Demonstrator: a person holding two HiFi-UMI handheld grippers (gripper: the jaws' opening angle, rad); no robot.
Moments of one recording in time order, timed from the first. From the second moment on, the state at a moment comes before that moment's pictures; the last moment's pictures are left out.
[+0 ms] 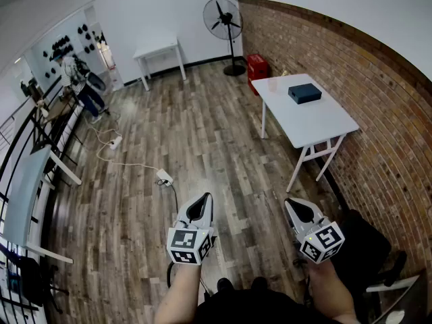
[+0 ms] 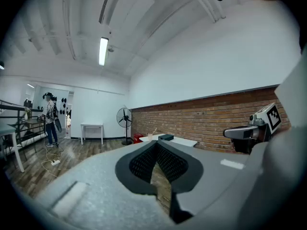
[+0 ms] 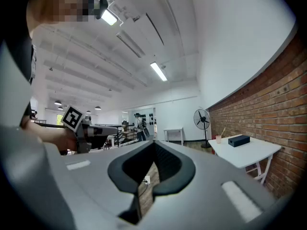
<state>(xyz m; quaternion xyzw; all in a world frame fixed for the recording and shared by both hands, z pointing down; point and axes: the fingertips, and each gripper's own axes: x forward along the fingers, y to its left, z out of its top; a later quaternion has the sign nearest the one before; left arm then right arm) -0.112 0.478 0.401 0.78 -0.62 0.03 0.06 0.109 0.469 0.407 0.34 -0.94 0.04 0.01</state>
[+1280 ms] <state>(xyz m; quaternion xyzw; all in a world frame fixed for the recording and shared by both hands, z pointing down) -0.029 0.409 0.399 0.81 -0.58 0.04 0.07 0.164 0.445 0.425 0.34 -0.94 0.07 0.01</state>
